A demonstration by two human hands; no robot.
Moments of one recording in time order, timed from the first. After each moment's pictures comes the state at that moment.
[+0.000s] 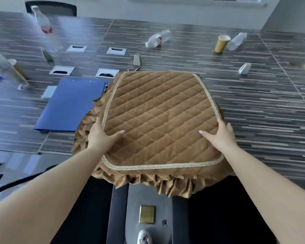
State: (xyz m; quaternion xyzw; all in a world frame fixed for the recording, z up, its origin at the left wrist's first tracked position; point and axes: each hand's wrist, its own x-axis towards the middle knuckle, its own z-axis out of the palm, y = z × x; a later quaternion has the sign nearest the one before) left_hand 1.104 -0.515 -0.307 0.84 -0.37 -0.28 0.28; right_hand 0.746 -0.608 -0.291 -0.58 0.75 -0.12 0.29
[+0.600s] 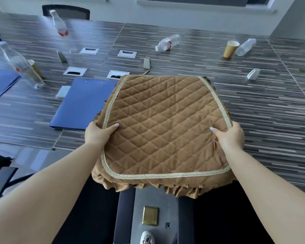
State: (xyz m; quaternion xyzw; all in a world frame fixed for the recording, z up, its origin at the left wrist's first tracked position) left_hand 1.133 -0.502 -0.282 0.84 -0.24 -0.29 0.39; right_hand 0.767 -0.605 -0.279 -0.50 0.79 -0.27 0.24
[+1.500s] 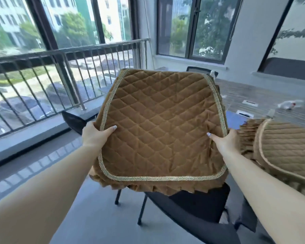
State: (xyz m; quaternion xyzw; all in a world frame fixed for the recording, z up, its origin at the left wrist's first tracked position) left_hand 1.422 0.115 -0.128 0.84 -0.10 -0.04 0.53; right_hand 1.169 -0.174 -0.154 -0.68 0.54 -0.32 0.38
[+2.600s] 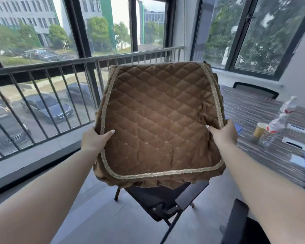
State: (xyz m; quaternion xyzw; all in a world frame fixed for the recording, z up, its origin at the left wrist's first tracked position) left_hand 1.900 0.189 -0.130 0.88 -0.06 -0.02 0.48; right_hand 1.691 -0.126 -0.107 -0.71 0.47 -0.34 0.40
